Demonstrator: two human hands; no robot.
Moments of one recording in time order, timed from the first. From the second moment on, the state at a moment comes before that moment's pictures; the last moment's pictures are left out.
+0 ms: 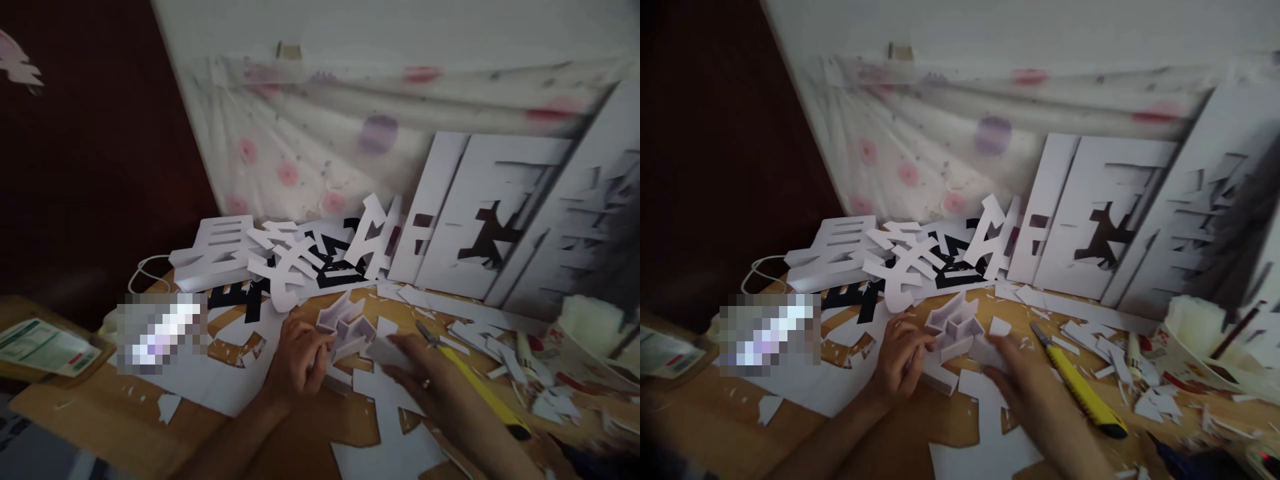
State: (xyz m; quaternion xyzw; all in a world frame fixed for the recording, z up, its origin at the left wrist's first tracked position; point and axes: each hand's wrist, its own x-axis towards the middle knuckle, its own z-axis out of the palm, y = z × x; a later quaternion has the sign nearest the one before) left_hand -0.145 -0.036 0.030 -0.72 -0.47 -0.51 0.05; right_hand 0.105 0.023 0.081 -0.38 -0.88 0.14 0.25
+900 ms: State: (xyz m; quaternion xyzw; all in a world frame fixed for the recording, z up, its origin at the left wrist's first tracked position) left_hand -0.158 -0.020 0.046 -0.78 -0.47 -0.40 -0.09; right_hand 0.064 -0.012 0.010 -0.43 -0.83 0.19 0.30
